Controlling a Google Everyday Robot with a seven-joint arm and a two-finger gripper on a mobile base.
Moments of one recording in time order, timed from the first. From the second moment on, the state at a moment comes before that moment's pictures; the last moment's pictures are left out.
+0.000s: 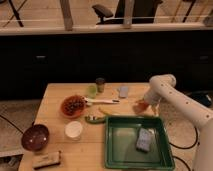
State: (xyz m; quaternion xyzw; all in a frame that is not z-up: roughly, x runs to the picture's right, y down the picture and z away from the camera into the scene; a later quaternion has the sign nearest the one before) arm 0.274 0.129 0.908 -0.25 -0.18 -0.41 0.86
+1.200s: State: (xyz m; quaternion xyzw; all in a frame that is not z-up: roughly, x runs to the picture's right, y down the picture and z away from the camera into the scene) arm 0.267 0.120 0.905 -0.23 -0.19 -0.41 0.86
